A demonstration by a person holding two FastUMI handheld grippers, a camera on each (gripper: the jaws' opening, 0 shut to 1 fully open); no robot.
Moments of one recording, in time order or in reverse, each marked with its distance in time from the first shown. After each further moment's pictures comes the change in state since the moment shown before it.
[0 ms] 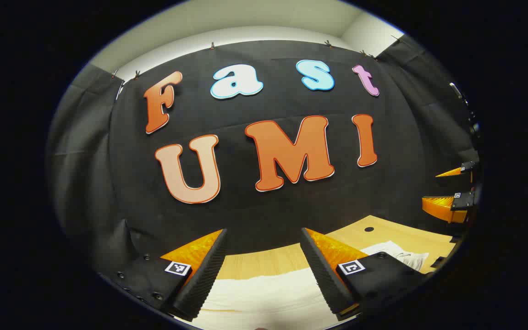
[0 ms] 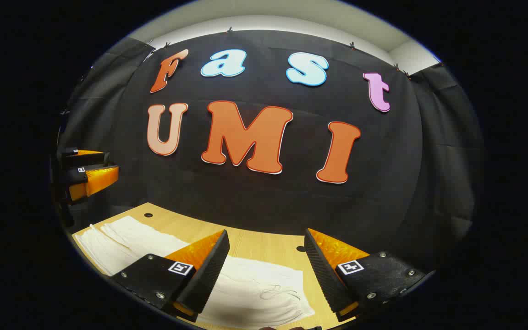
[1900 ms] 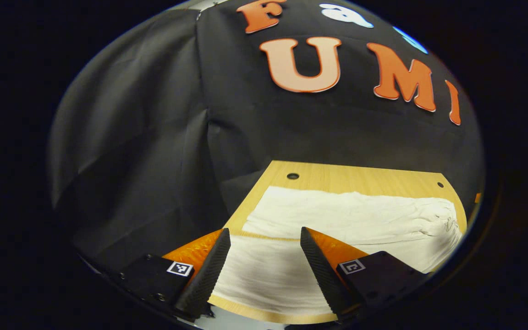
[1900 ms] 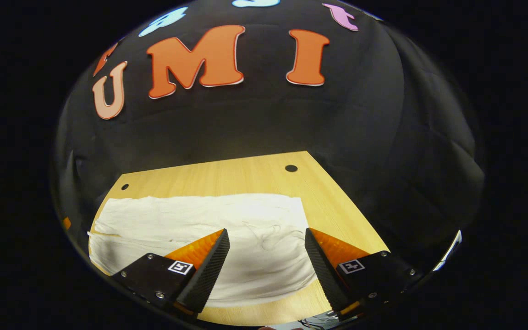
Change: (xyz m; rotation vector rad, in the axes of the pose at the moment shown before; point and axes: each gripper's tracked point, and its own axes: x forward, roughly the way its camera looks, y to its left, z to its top) left arm -0.106 0.237 -0.297 -0.295 0.626 0.415; right arm 0.030 -0.031 -0.180 0.241 0.559 -0.163
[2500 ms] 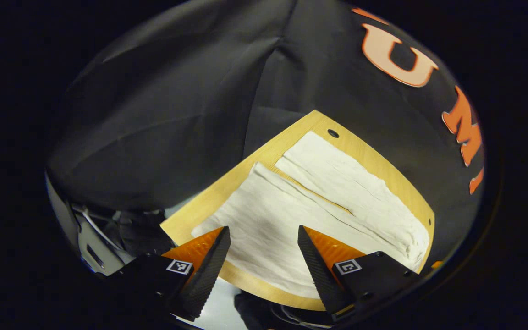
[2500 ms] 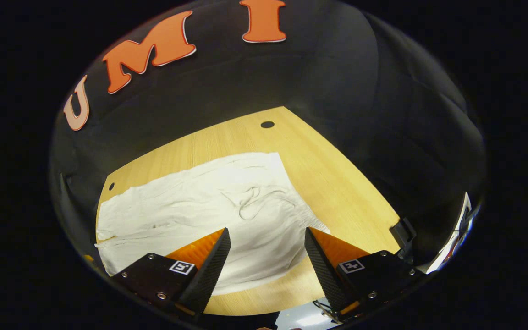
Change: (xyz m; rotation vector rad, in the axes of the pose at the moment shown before) left arm 0.066 0.059 -0.115 -0.480 0.386 -0.013; right arm 0.025 -0.039 -0.075 0.190 0.262 -0.019
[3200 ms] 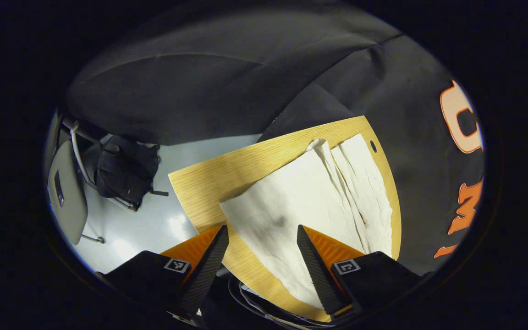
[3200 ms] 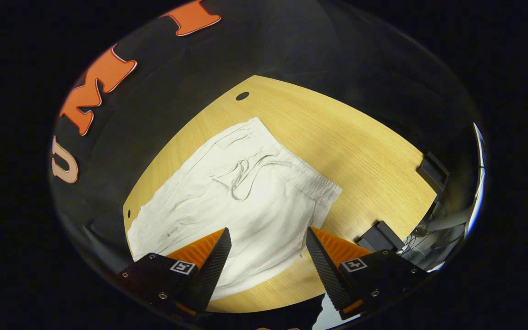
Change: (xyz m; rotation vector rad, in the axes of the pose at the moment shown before) left arm 0.024 0.060 -0.021 -0.379 0.137 -0.031; right arm 0.021 -0.008 -0.043 0.312 0.157 0.073
